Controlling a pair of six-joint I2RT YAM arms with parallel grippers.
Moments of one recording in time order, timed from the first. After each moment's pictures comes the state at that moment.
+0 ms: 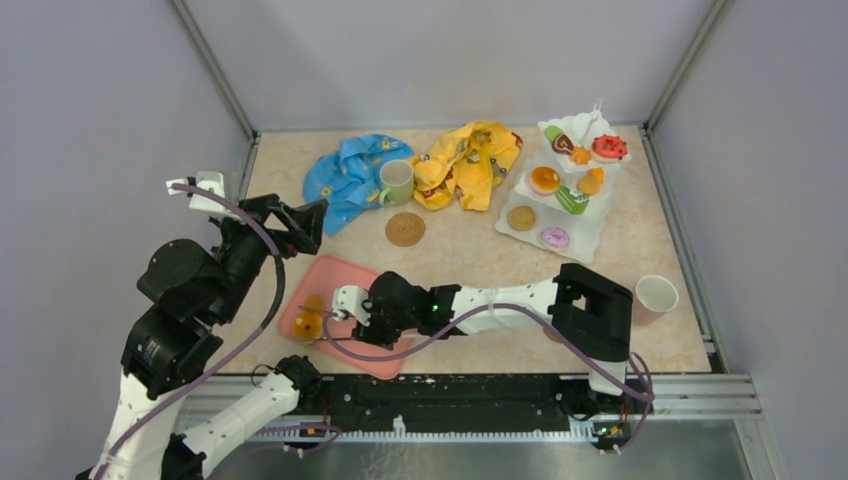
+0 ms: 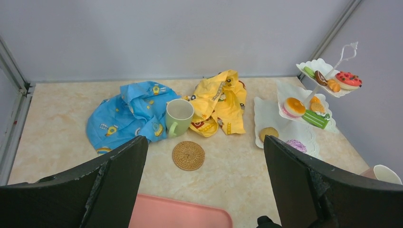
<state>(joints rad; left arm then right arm) -0.61 0.66 1.34 -0.65 -0.30 -0.23 1.30 1.86 1.21 -0.01 -0.11 -0.20</state>
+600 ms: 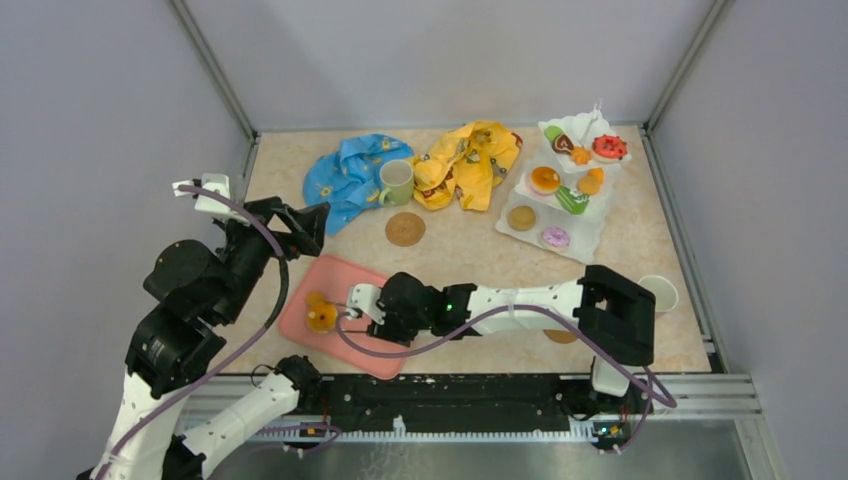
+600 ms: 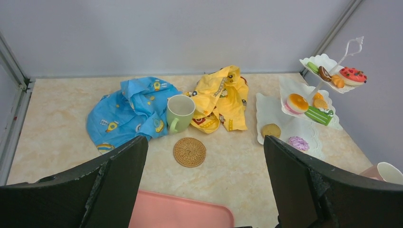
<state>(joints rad) -0.61 0.65 1.31 -0.65 -0.31 -0.24 1.30 1.77 1.15 -0.13 0.01 -0.21</state>
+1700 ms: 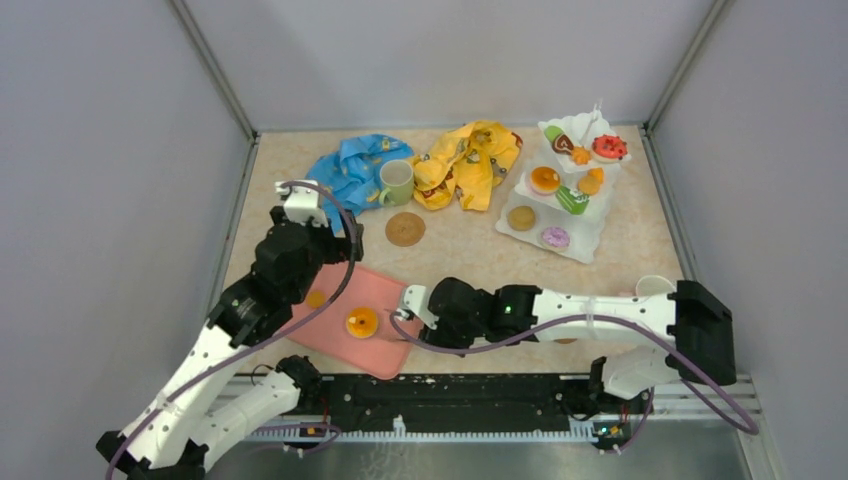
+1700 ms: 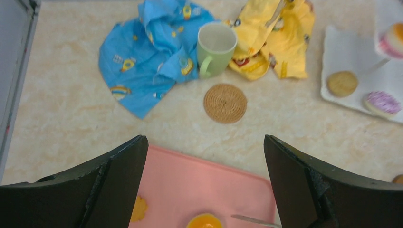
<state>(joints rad) -0.61 0.69 0.97 -0.52 -0.41 -0.24 1.30 1.41 0.98 -0.50 0.09 -0.09</state>
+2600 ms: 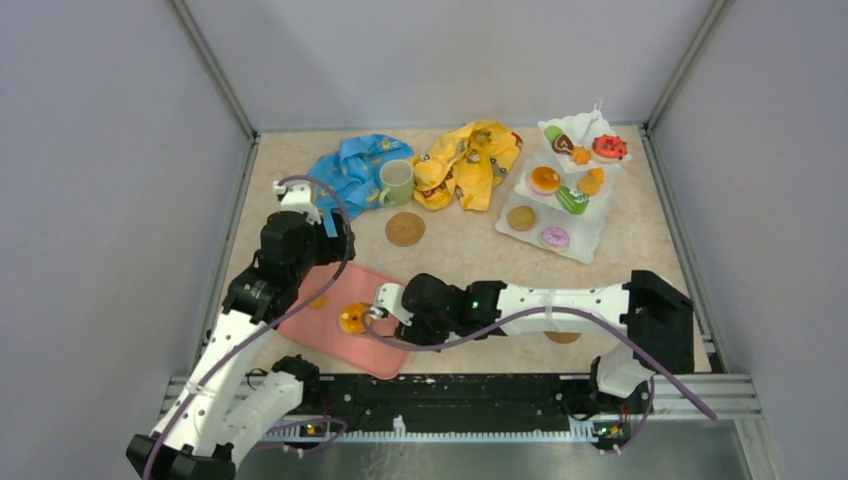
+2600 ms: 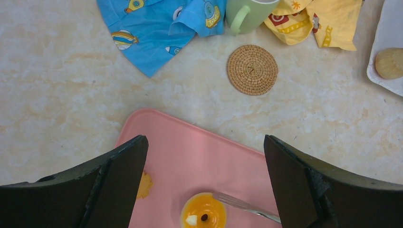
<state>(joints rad) -0.33 0.79 0.84 -0.53 -0.18 -0.29 1.30 1.56 1.08 -0.44 0.08 -0.14</state>
